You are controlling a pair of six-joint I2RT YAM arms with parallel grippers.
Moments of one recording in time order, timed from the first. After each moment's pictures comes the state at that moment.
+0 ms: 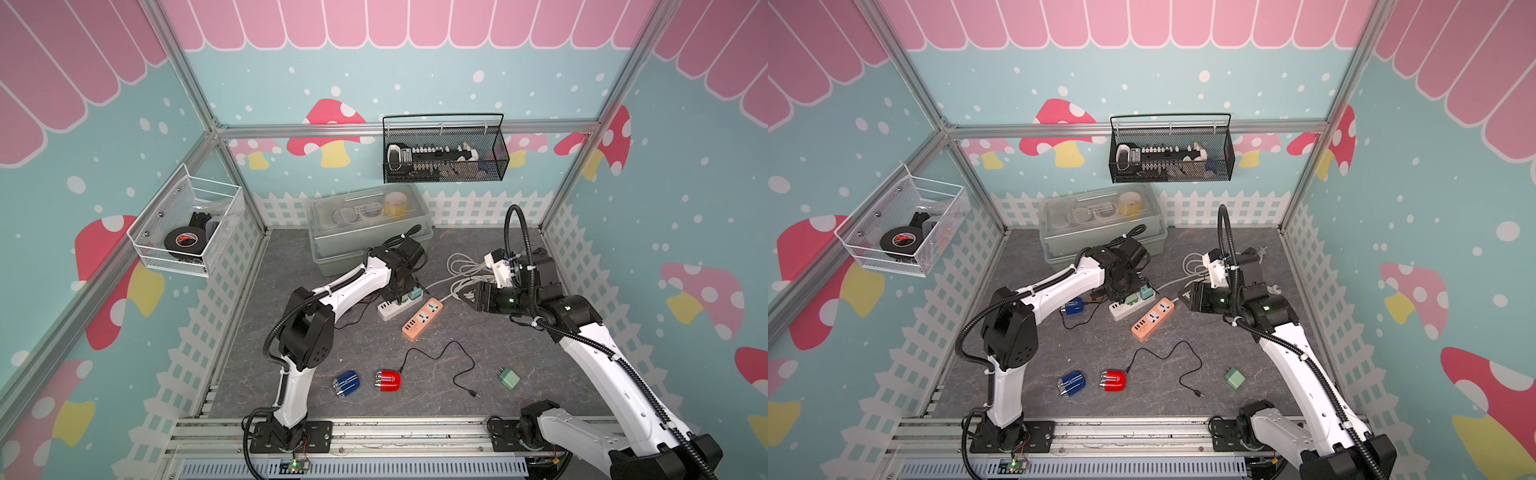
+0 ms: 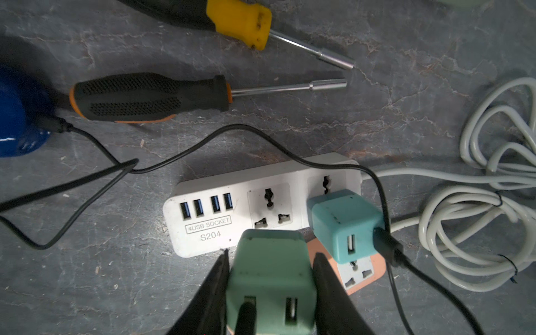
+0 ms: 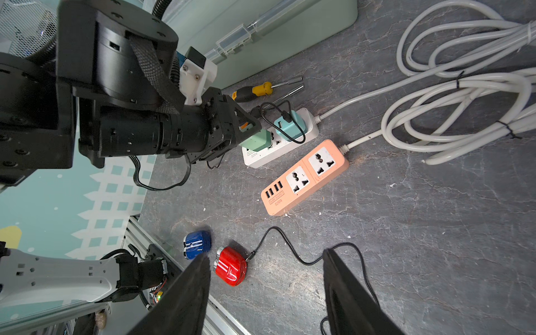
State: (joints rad) left arm -0.66 2.06 1.79 -0.99 -0.13 -1.10; right arm 0.29 1.05 1.07 -0.75 -0.45 0.40
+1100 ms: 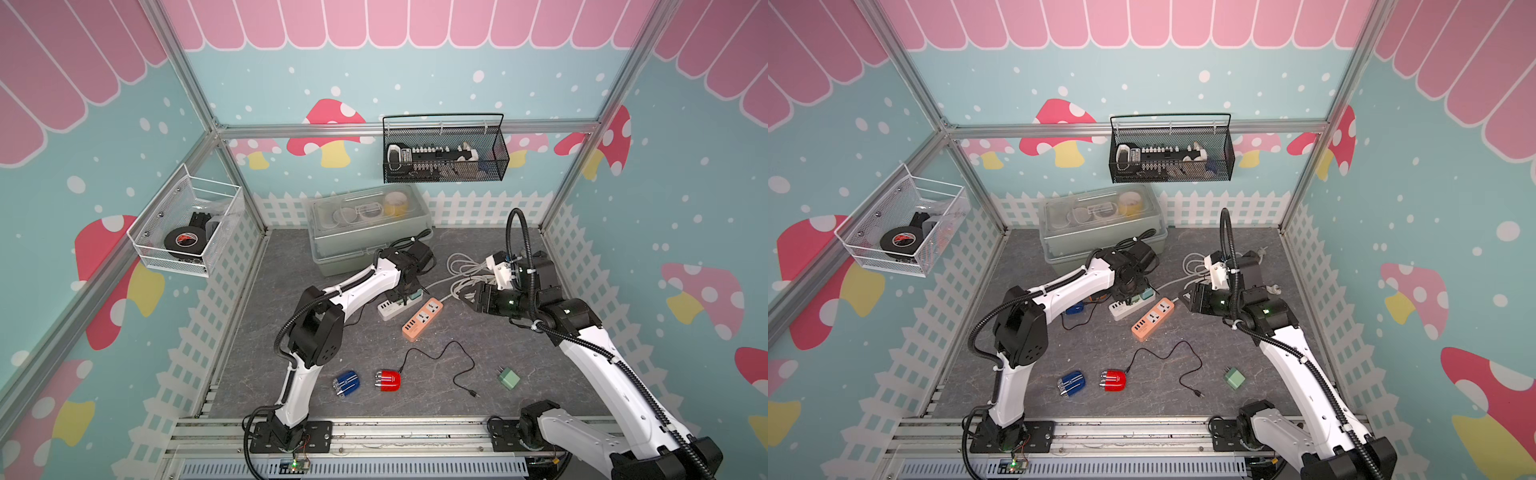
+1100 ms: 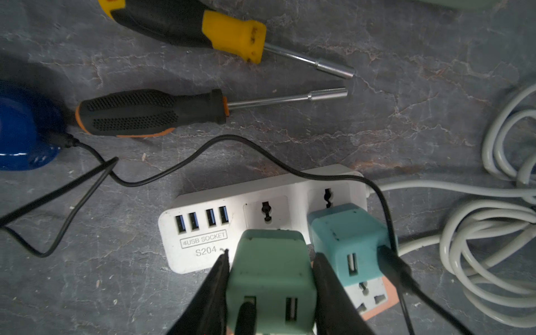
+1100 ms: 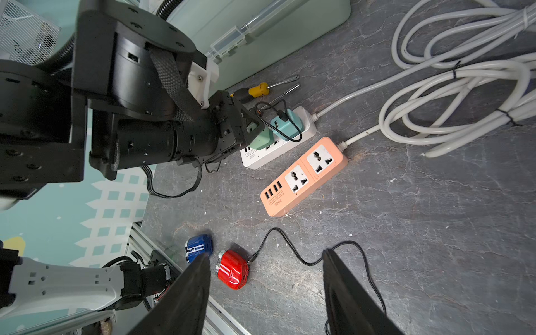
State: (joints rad) left arm -0.70 2.12 1.84 -1.02 -0.24 -1.10; right arm 0.29 1.04 1.03 -0.72 -0.44 0.45
